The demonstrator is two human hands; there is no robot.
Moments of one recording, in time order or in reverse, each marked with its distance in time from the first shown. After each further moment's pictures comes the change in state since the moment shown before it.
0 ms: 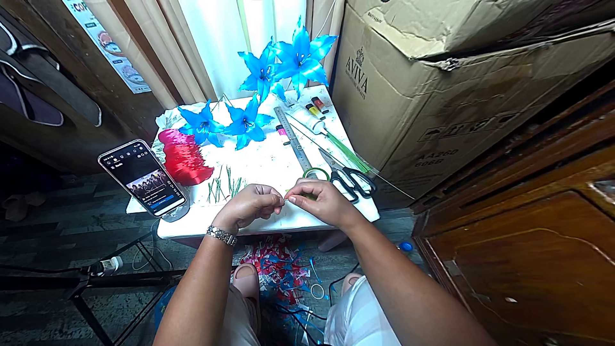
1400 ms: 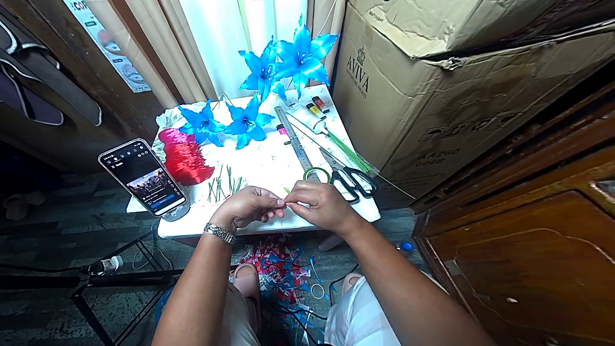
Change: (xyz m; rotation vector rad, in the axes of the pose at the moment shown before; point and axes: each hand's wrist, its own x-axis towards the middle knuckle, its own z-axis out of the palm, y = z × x) left_hand 0.000 0.002 -0.007 -0.029 -0.009 -0.147; right_hand 0.002 0.002 0.005 -0.398 0.029 -0.339
